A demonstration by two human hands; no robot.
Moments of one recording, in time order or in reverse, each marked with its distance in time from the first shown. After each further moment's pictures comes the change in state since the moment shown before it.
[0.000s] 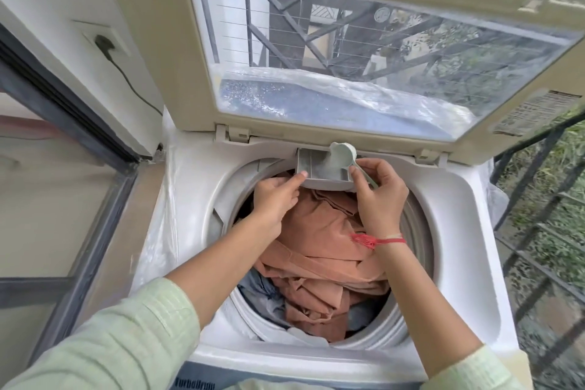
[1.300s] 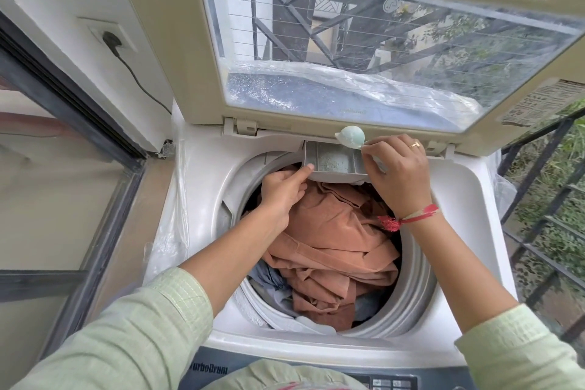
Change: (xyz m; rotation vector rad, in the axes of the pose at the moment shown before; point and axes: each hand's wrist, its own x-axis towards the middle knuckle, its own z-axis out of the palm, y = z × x) left_hand -0.008 0.002 -0.002 -0.021 -0.009 0.000; right_hand 0.038 0.009 -0.018 -0.521 0.035 -0.919
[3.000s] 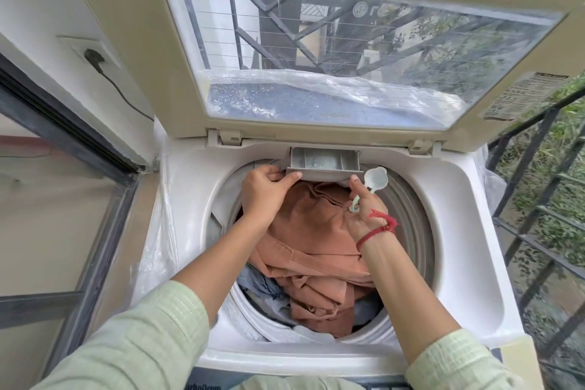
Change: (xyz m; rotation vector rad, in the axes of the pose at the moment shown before) left_hand 0.013 0.009 -0.008 0.576 0.178 0.346; right_hand -0.038 -0.039 0.042 1.264 0.317 2.027
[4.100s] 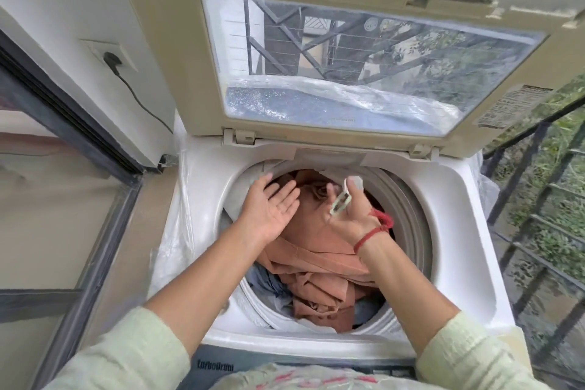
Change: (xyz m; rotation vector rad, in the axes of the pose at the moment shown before) left_hand -0.040 0.017 -0.039 -1.114 -0.326 -0.656; right_hand -0.043 0.003 0.011 0.064 -0.230 0.334
